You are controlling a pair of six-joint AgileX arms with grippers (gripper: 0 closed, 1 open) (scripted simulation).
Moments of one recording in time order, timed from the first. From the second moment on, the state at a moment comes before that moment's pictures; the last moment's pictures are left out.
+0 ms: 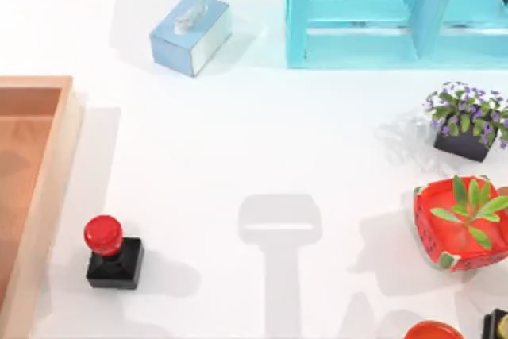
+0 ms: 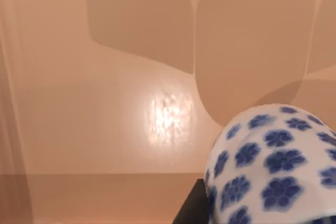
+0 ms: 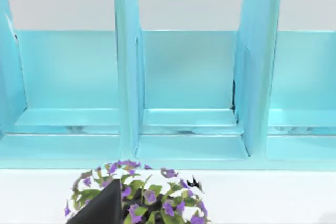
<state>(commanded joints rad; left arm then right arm) 0.41 1.52 0.88 -0.94 0.00 0.43 0.00 0.00 0.00 0.00 0.00 0.00</state>
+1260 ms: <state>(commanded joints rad) 0.41 1.52 0.88 -0.94 0.00 0.43 0.00 0.00 0.00 0.00 0.00 0.00</state>
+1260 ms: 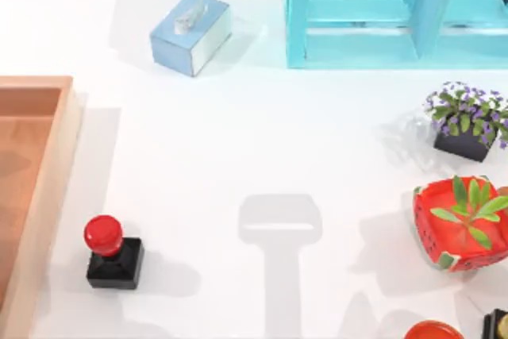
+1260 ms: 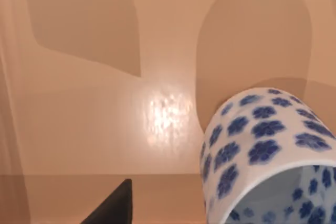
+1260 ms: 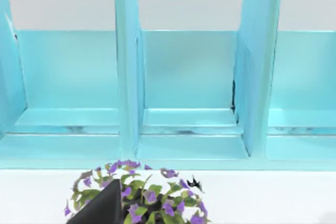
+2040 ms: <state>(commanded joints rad) 0.41 1.45 1.09 -1.21 0.01 0.43 0.00 0.00 0.00 0.00 0.00 0.00</state>
